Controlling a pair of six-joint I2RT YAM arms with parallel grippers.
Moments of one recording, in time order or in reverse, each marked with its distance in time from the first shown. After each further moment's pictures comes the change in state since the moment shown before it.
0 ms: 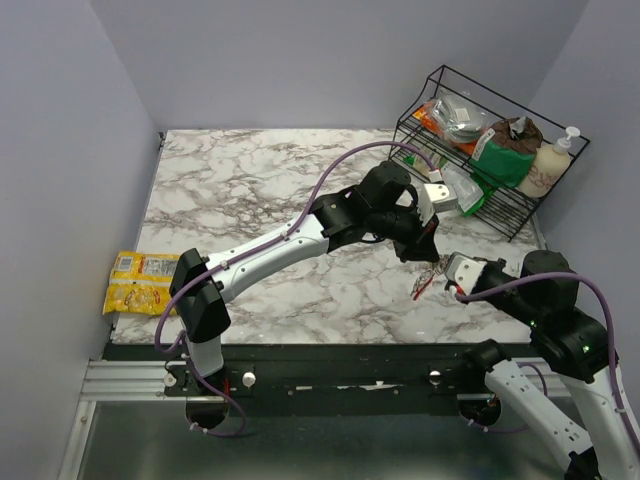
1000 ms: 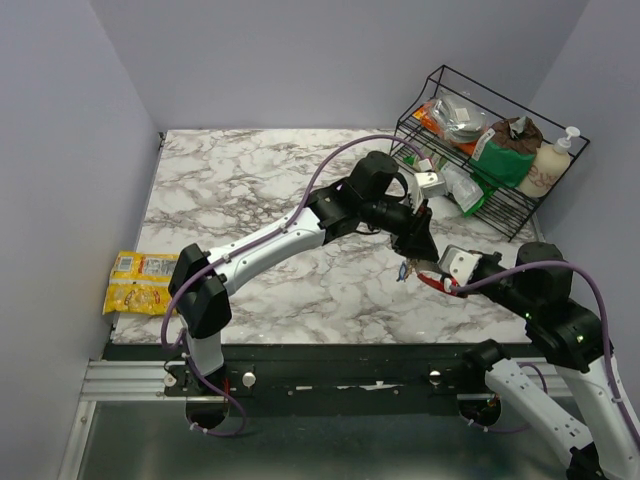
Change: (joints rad) left arm 0.058 0.009 -0.039 0.127 0.217 -0.129; right arm 0.000 0.053 0.012 0.040 0.018 -0.011
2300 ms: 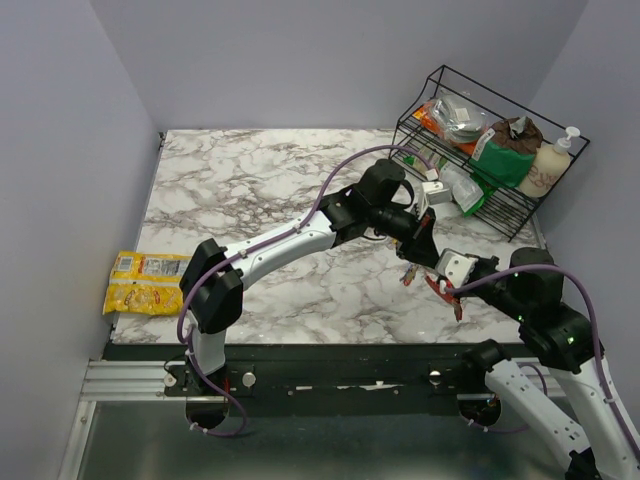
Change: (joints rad) left arm -0.006 0.066 -0.024 0.095 0.101 -0.092; right arm 0.000 -0.036 -0.082 0.030 0.035 0.001
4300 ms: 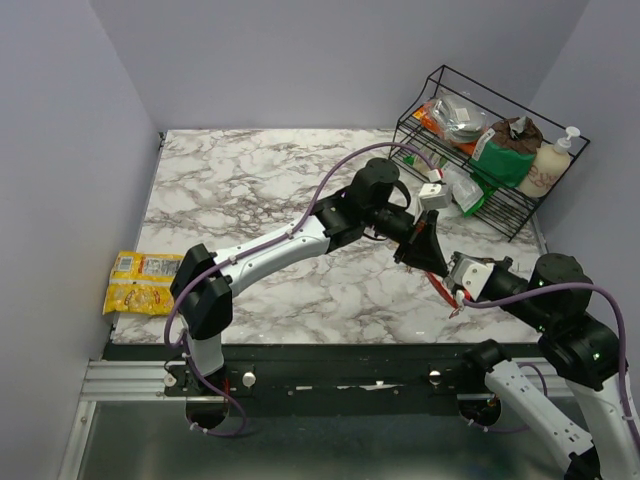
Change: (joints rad) left arm -0.022 -0.062 -0.050 0.182 0.174 0.021; right arm -0.010 -0.027 0.114 -0.050 -0.040 -0.020
